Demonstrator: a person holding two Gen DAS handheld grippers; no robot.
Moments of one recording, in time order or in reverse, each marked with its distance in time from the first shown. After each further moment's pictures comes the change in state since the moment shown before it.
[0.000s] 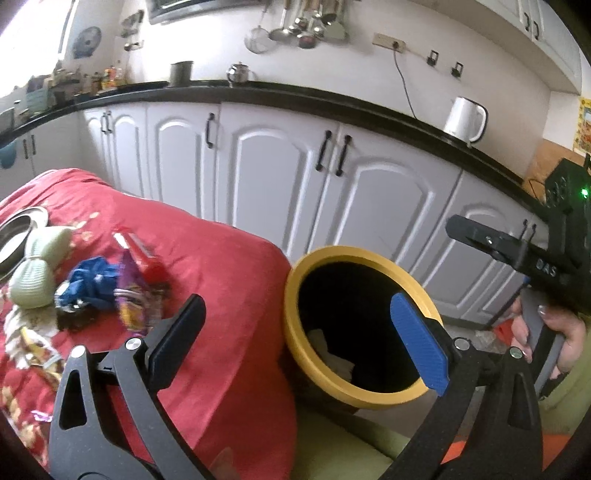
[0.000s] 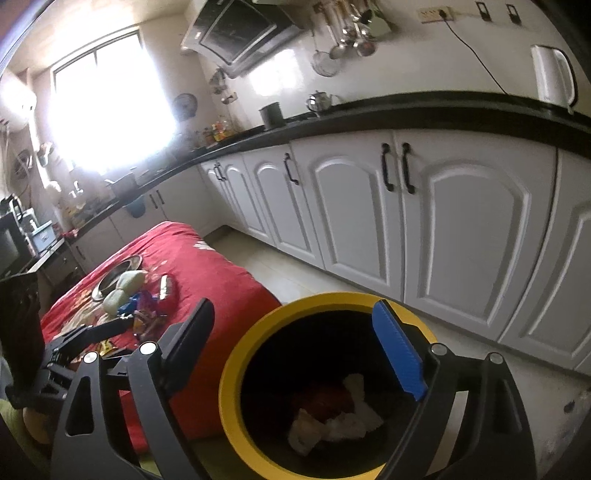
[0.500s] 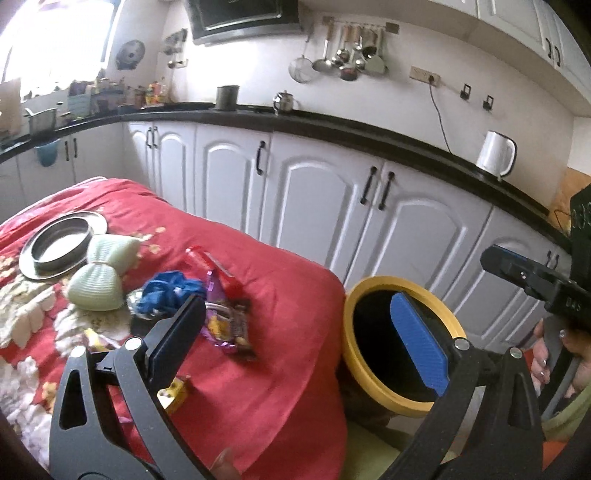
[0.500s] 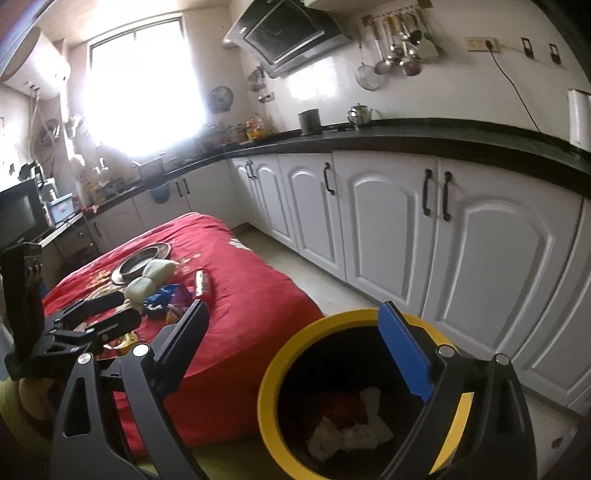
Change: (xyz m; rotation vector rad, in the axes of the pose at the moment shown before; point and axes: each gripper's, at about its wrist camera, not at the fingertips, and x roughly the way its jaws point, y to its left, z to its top) left arm -0.048 0.046 0.002 -0.062 -0.111 0.126; right arm -0.006 0.057 0.007 -0.133 -0.019 0.062
